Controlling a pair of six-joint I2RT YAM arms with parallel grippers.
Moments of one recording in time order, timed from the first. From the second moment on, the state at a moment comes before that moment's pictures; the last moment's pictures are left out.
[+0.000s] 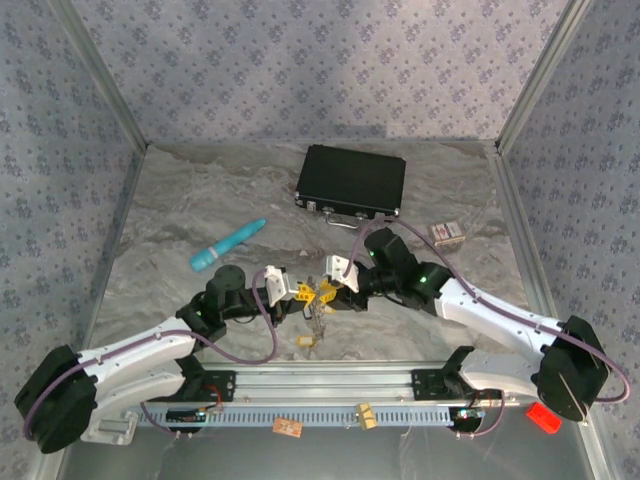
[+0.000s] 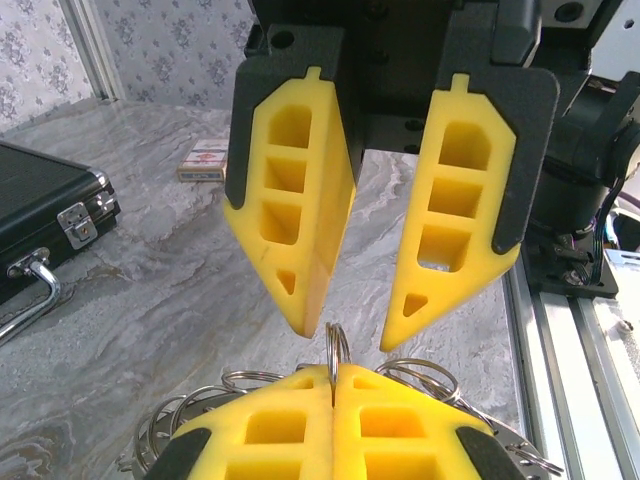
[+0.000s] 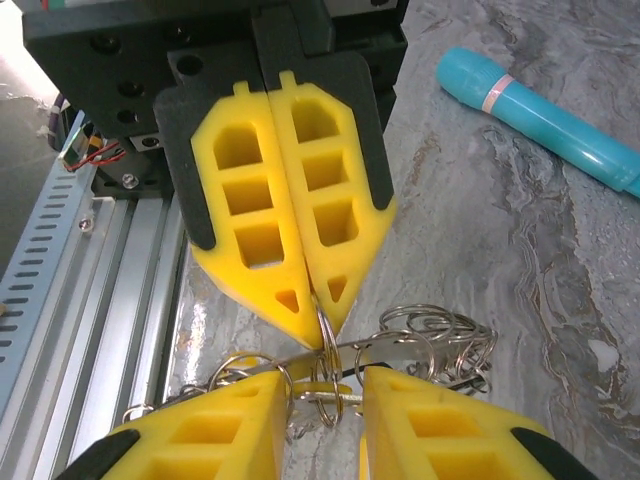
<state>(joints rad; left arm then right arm) -0.82 0.92 0.30 0.39 0.51 0.11 0.81 1.14 0.75 -0.24 -0.60 -0.44</state>
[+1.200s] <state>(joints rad) -0.82 0.93 0.35 0.25 0.51 0.16 0.92 1.29 1.01 -0.59 -0.41 -0.66</state>
